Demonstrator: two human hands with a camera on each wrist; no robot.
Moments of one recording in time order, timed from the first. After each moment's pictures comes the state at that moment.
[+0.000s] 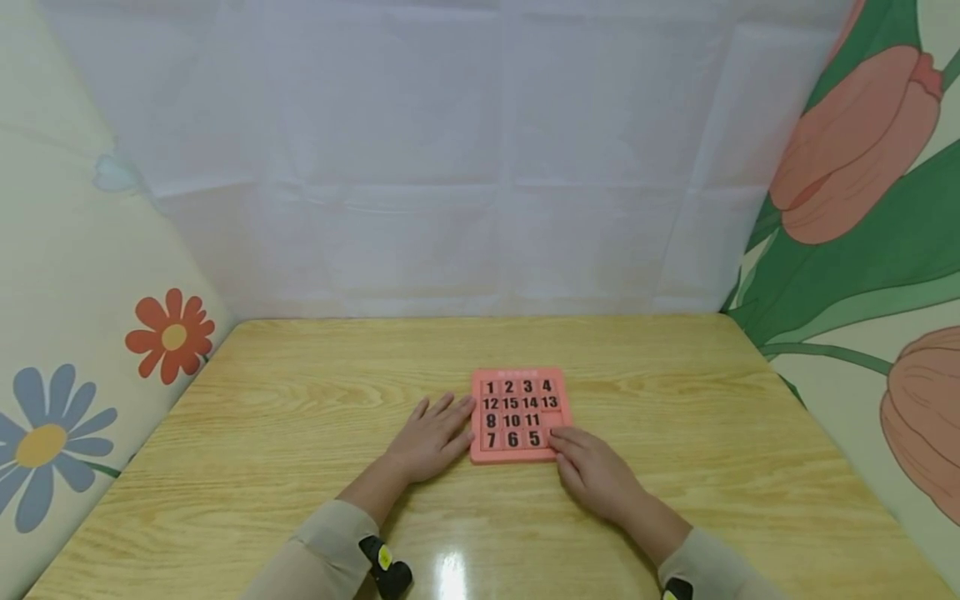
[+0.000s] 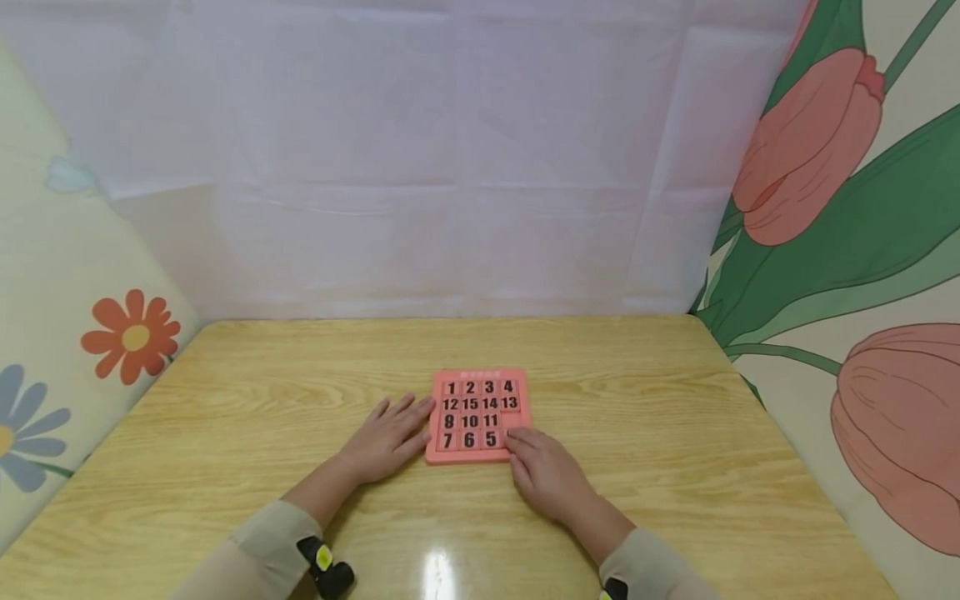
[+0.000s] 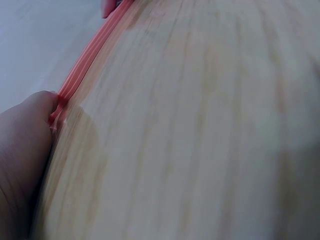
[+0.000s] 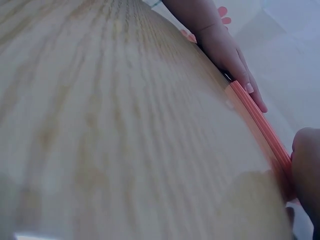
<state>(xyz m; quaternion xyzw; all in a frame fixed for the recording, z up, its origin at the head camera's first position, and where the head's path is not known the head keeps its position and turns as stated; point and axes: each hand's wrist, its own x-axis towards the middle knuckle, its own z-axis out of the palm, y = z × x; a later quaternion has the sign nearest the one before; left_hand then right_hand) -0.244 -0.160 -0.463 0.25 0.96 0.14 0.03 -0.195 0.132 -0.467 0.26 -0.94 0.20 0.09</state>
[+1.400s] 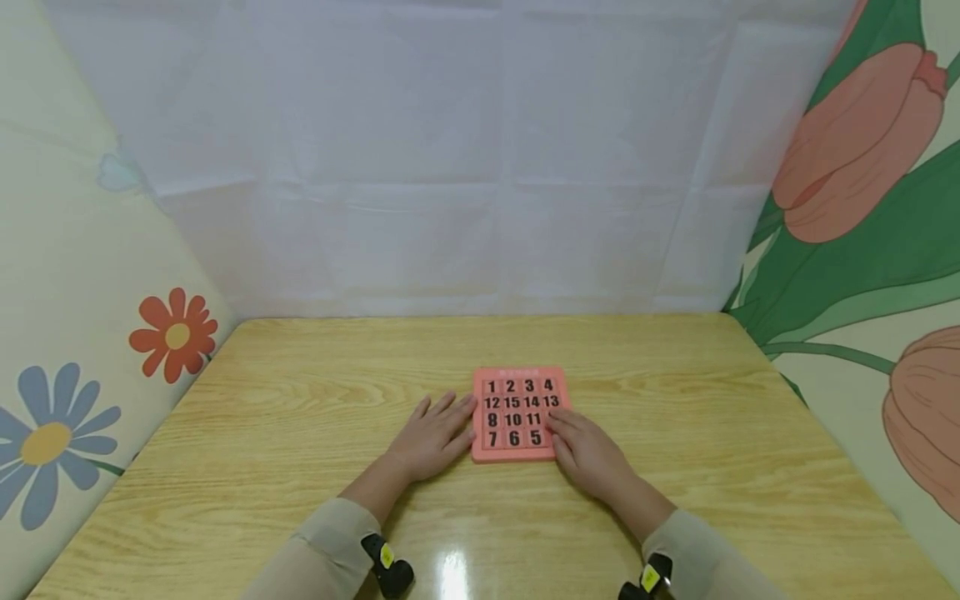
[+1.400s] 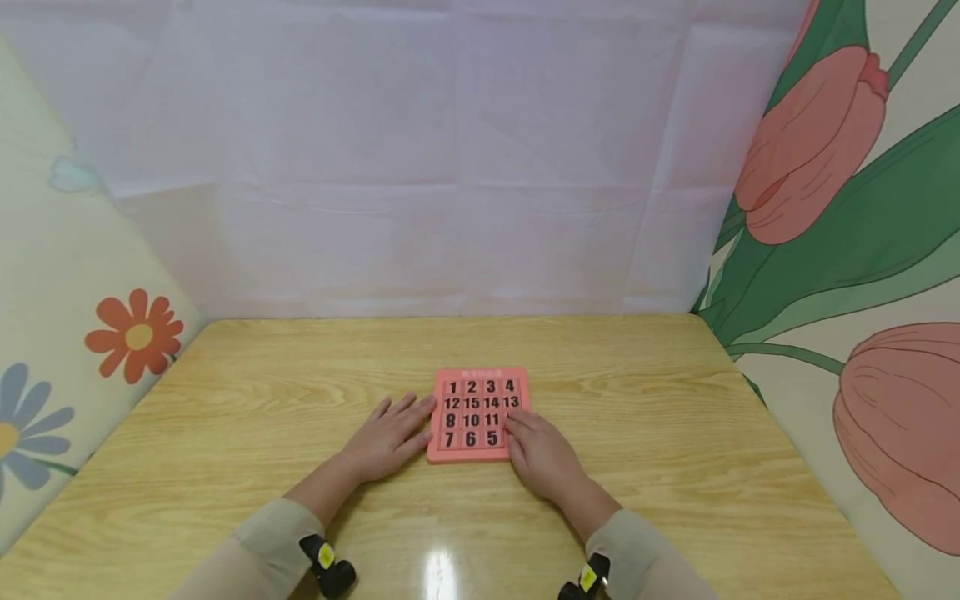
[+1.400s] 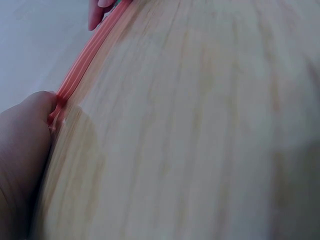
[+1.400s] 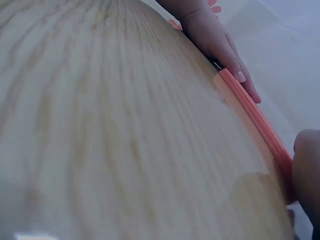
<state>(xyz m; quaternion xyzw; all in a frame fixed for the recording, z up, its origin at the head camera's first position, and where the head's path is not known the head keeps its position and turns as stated) -0.244 -0.160 -0.463 0.24 0.96 0.14 0.03 -0.217 0.121 -0.466 0.21 -0.95 0.22 0.06</state>
